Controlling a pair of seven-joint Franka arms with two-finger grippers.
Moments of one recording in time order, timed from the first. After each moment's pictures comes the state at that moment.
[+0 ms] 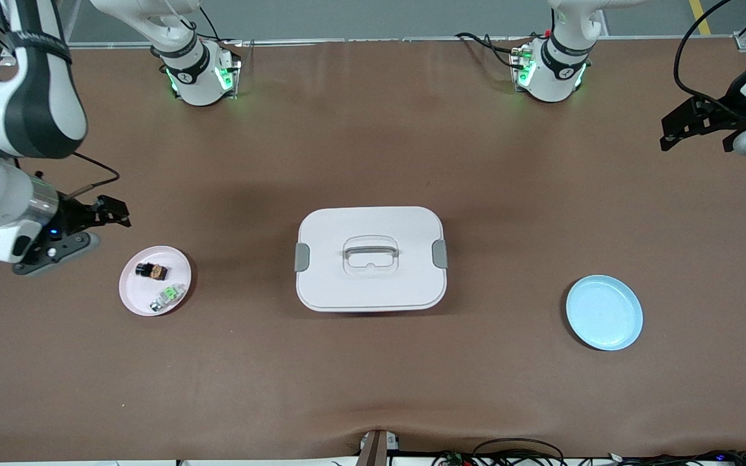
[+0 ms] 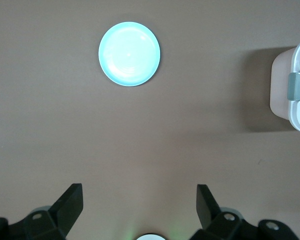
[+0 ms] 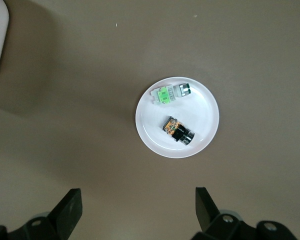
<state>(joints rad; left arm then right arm) 0.07 -0.06 -0.15 -1.55 0.01 1.47 -0.03 0.01 0.18 0.00 -1.67 0.01 1.76 -0.44</state>
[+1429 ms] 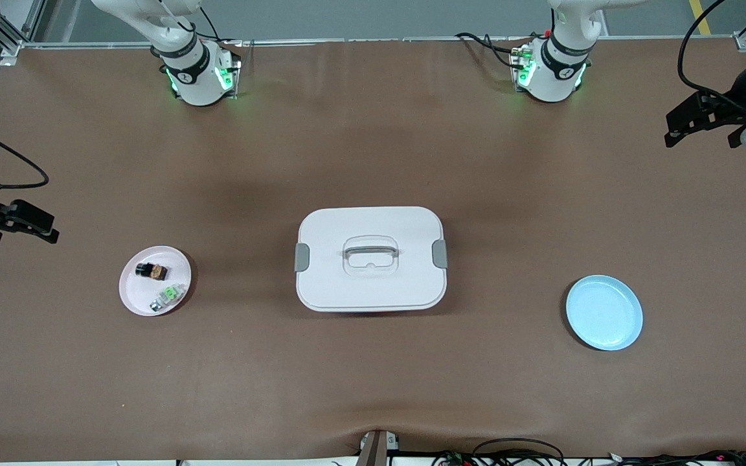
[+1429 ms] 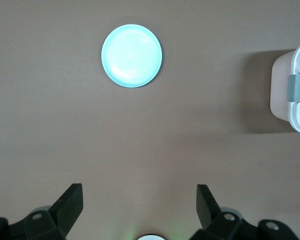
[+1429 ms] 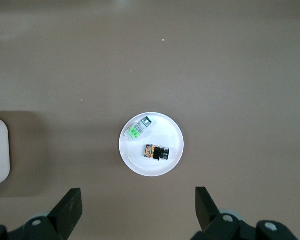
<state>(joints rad) 0.07 -0.07 -0.15 -1.55 0.01 1.47 -0.03 -0.05 0.19 -0.01 -1.43 0.01 1.69 -0.05</state>
